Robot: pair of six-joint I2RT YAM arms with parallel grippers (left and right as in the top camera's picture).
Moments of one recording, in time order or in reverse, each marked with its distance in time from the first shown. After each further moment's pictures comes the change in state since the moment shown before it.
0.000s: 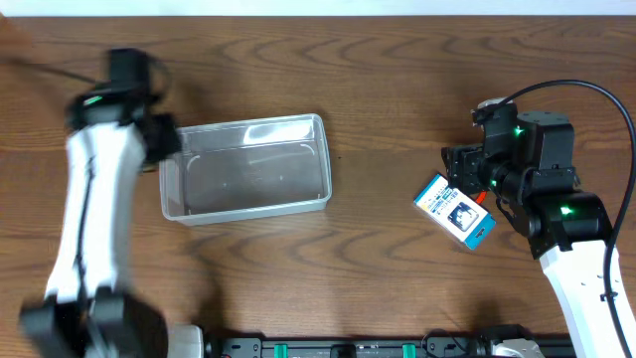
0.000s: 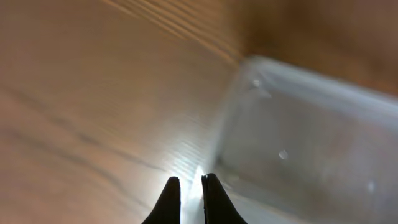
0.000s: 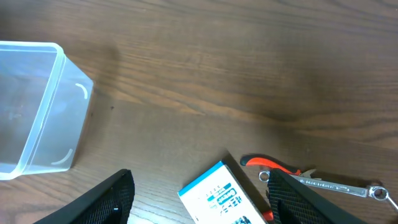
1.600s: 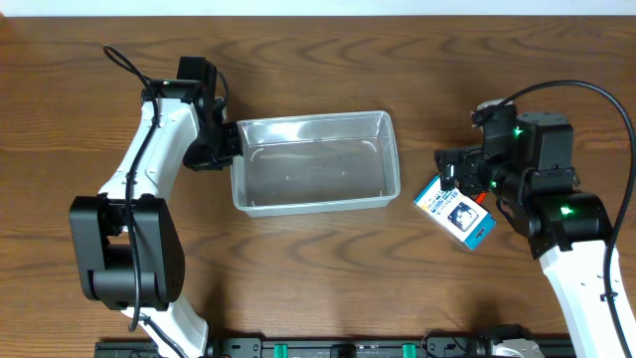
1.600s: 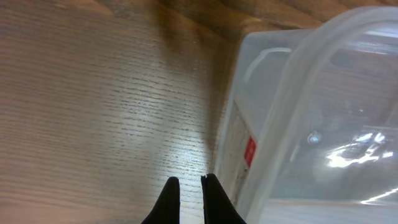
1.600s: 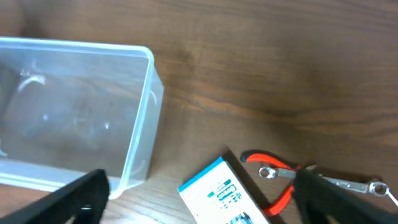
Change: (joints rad) left arm -0.208 0.338 -0.031 0.072 0.292 0.014; right arm 0.000 0.000 0.000 -0.016 0.000 -0.001
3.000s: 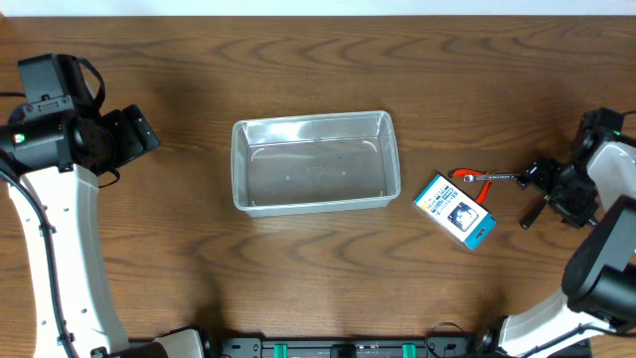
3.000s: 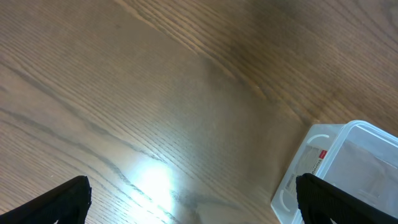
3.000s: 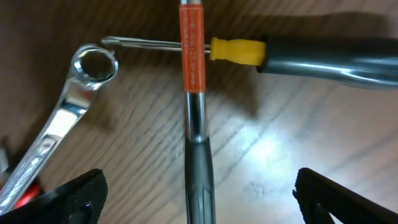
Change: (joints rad) left arm 0.310 -0.442 0.105 -0.152 -0.176 -0.027; right arm -0.538 0.721 0.177 -0.185 0.238 0.388
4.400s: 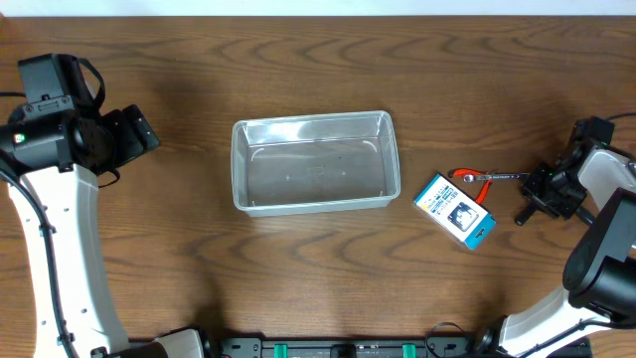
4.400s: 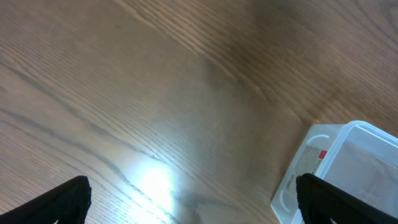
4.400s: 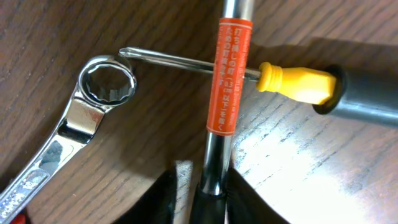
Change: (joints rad) left arm 0.000 0.000 0.000 0.001 0.000 0.000; right arm -0.001 0.022 -0.087 0.162 -0.045 -0.073
